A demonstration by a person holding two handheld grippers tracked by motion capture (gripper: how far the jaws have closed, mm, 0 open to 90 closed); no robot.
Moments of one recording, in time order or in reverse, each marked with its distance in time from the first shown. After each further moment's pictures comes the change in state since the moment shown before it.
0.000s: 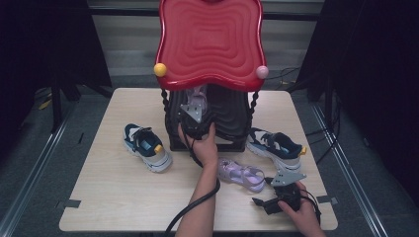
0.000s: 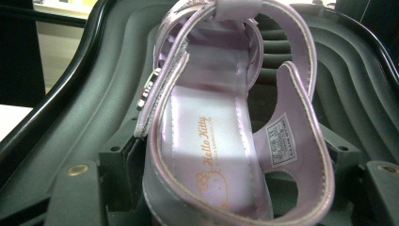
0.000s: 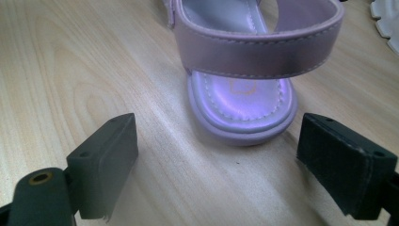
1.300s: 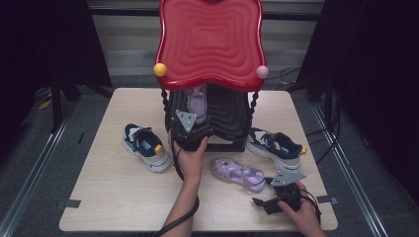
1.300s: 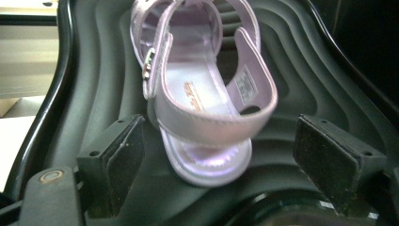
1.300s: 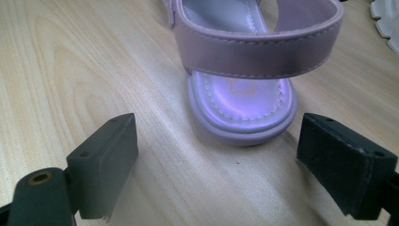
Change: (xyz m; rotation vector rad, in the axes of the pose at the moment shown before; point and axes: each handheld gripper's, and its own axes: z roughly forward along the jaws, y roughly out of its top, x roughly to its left) left arm 0.027 0.004 -0.042 0.099 -0.206 0.145; right arm 0.000 0.000 0.000 0.000 0.000 0.000
